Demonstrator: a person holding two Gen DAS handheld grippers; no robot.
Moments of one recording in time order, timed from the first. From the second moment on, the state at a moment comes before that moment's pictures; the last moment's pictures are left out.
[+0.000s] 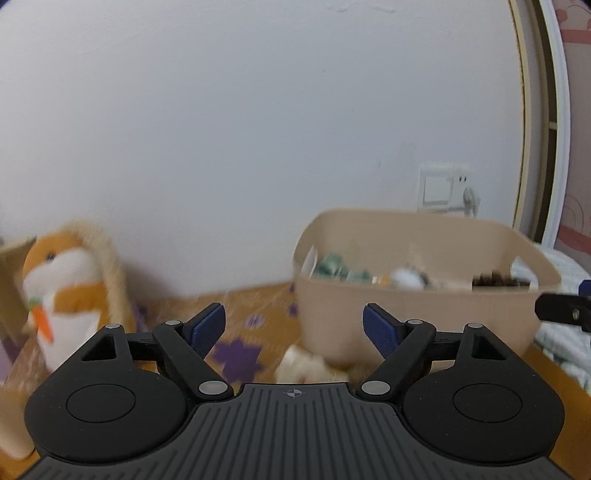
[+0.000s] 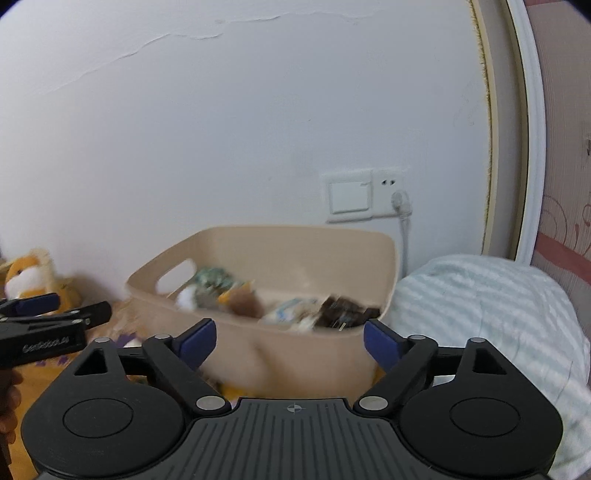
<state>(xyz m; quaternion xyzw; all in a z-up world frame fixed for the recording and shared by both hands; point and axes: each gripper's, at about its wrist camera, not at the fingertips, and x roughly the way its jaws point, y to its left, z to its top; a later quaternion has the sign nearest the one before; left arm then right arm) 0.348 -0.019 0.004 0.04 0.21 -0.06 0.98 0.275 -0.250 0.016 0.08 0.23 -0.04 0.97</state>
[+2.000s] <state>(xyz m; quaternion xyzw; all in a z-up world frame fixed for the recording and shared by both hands) 0.328 -0.005 -0.060 0.14 0.25 -0.24 0.93 0.267 -0.247 -0.069 0.11 0.37 -0.08 0.92</state>
